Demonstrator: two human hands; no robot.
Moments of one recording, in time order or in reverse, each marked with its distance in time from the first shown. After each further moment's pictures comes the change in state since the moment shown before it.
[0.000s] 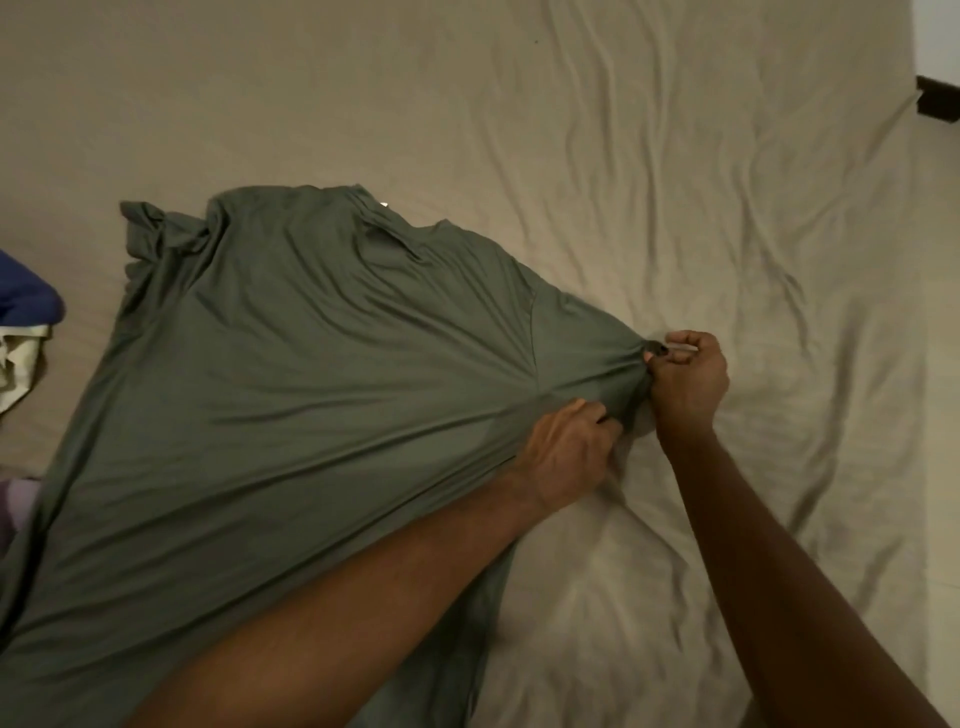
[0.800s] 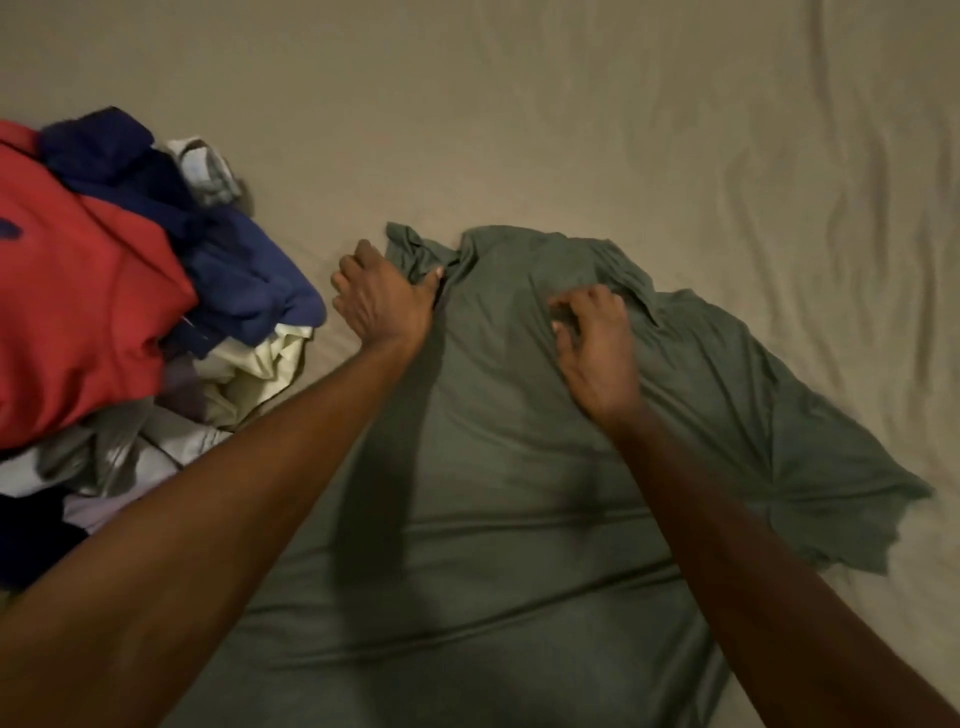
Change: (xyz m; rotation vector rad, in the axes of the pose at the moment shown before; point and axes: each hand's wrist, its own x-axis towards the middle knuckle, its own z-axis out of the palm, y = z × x) left_hand -0.080 -0.343 -0.288 0.265 0.446 -1.269; right_hand -0.165 -0.168 0.268 -0.221 -0.467 -0.994
